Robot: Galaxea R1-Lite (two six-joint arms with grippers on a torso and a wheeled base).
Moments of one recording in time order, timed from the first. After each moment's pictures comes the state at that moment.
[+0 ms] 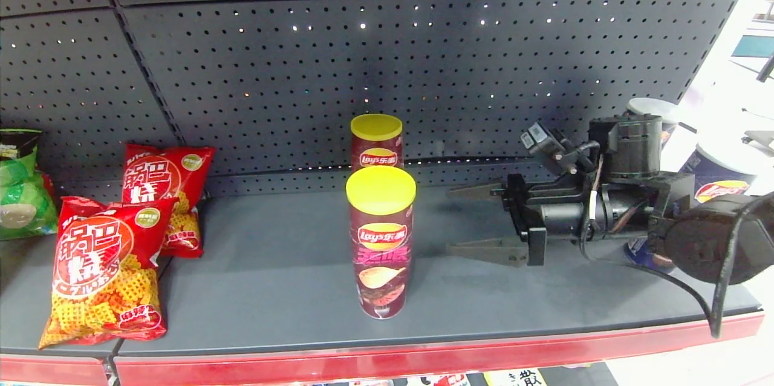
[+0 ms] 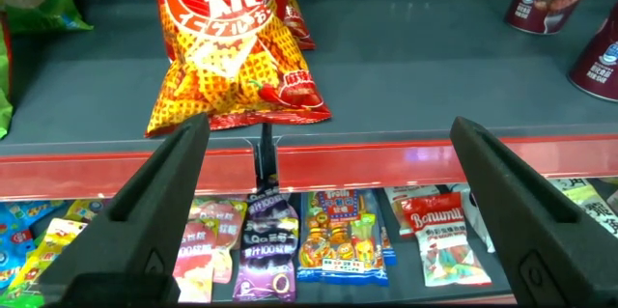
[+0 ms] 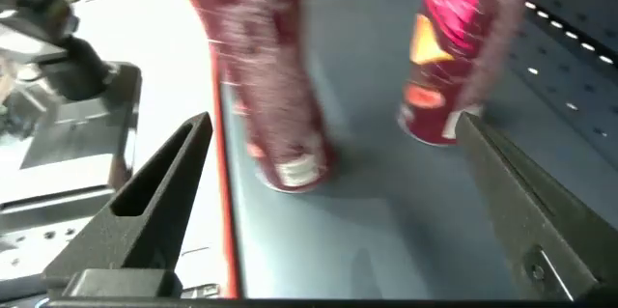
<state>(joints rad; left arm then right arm) 0.00 0.01 0.00 0.01 0.00 -0.01 0.41 1.79 -0.89 -0.54 0.95 -0.29</state>
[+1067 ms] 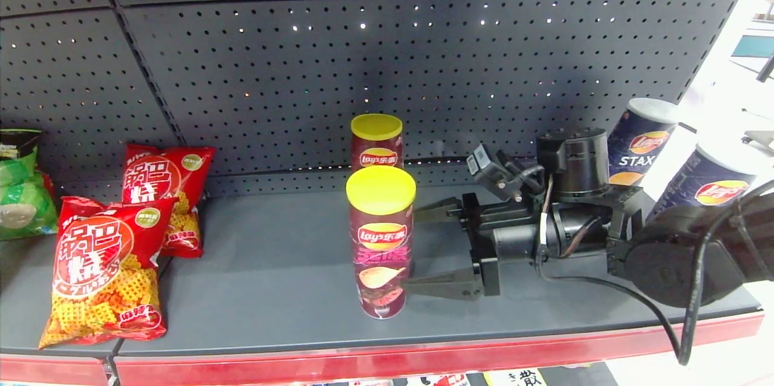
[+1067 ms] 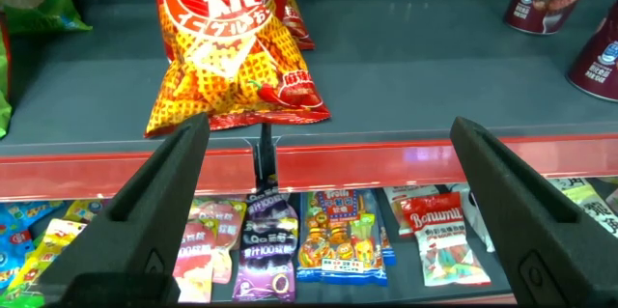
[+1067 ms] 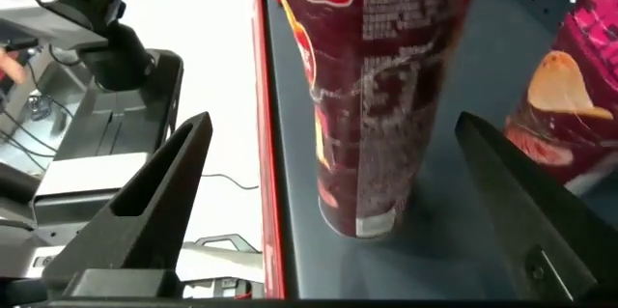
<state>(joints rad) 0.00 0.01 0.00 0.01 0.00 -0.01 0.59 1.85 -0.93 -0.54 0.87 -0.29</state>
